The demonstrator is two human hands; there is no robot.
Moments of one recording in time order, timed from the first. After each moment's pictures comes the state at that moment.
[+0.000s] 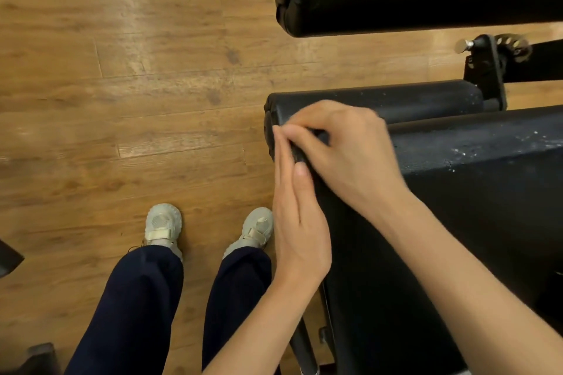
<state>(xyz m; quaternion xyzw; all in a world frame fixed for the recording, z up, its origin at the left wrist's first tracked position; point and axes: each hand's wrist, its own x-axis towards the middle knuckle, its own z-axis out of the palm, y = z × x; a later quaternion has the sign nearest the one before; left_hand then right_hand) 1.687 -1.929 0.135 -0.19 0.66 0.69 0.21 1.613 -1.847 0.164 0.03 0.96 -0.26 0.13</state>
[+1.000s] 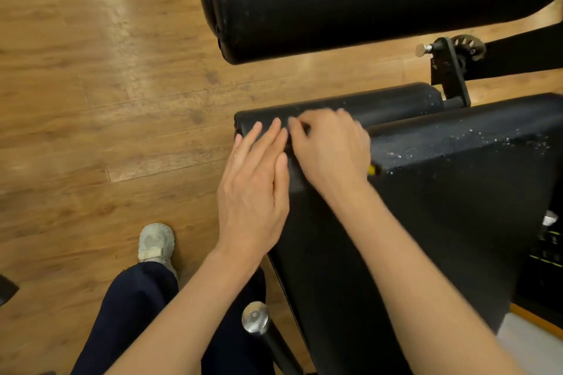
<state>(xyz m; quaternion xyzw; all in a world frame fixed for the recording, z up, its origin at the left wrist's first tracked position) 1.651 -1.926 0.122 0.11 0.90 0.41 0.10 1.615 -1.806 0.155 0.16 0.97 -0.16 0.12</state>
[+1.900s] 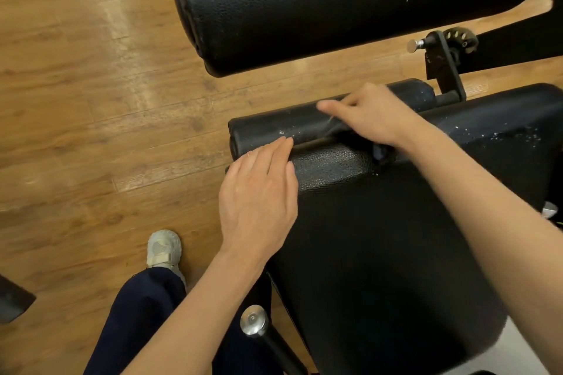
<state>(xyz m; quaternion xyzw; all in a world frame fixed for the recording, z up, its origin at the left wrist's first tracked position) 1.646 -1.904 0.140 0.18 0.95 0.22 0.09 1.580 -1.706 0.168 0.17 0.91 -0.23 0.29</state>
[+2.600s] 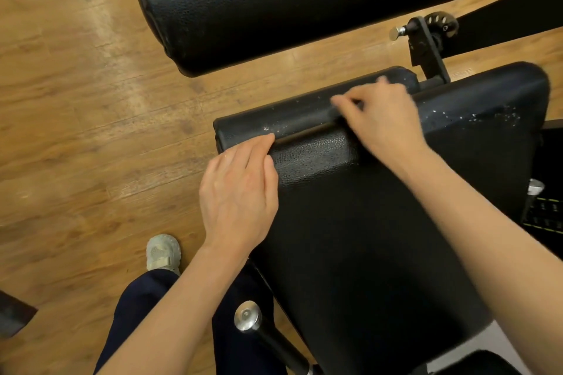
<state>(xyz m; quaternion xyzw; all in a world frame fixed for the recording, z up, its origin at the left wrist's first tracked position) 1.646 -1.906 0.134 0.18 0.95 0.23 0.08 1.619 -1.694 0.166 0.22 0.96 -0.14 0.13</state>
